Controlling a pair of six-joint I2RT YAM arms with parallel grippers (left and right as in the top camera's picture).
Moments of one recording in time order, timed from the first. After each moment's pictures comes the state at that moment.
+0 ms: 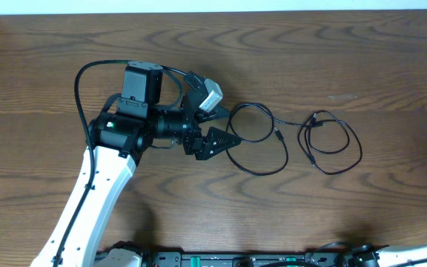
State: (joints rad) left arm -0.27 1.32 1.18 -0.73 1.06 0.34; right arm -1.28 2.13 1.94 -1.27 0.45 0.58
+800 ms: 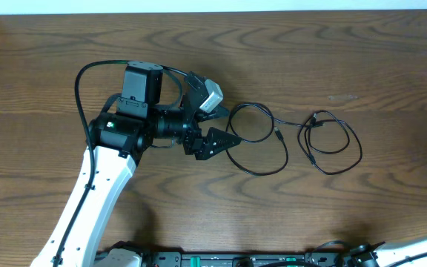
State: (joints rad) left arm -0.27 1.32 1.18 -0.73 1.04 0.36; right arm -1.12 2.13 1.78 -1.02 0.29 0.38
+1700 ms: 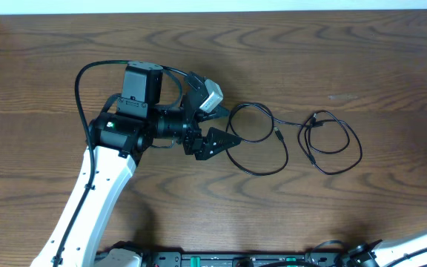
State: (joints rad) left arm -0.27 1.32 1.18 -0.73 1.04 0.36; right arm -1.02 2.13 1.78 -0.97 0.22 0.26
